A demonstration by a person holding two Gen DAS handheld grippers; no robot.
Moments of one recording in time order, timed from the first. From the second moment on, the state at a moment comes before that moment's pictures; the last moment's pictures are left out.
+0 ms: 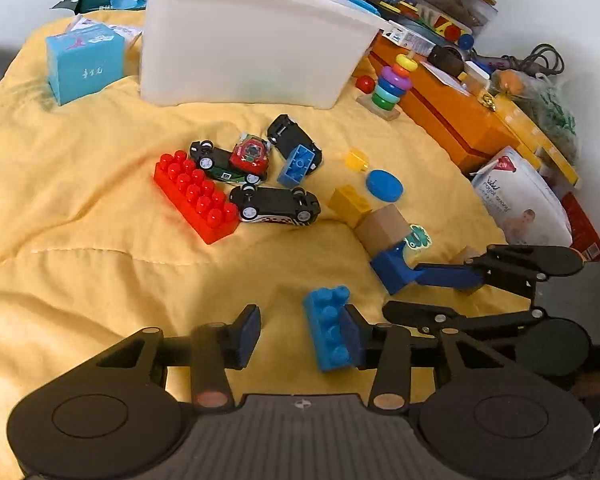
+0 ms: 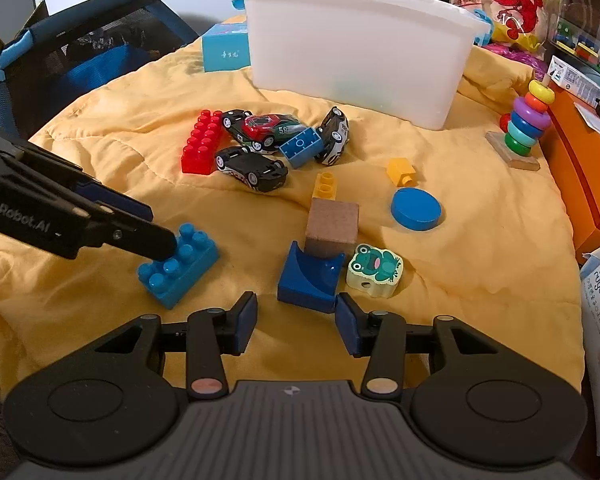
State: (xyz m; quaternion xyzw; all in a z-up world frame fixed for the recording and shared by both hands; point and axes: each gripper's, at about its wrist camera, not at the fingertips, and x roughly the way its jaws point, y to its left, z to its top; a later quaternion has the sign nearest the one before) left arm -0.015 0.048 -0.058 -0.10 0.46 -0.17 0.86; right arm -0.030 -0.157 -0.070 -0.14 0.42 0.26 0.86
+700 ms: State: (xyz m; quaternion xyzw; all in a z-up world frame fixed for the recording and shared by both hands) left arm -0.049 -0.010 -0.041 0.06 0.40 -0.21 0.89; right arm -0.030 -0.157 -0.072 -0.14 0.41 0.27 0.86
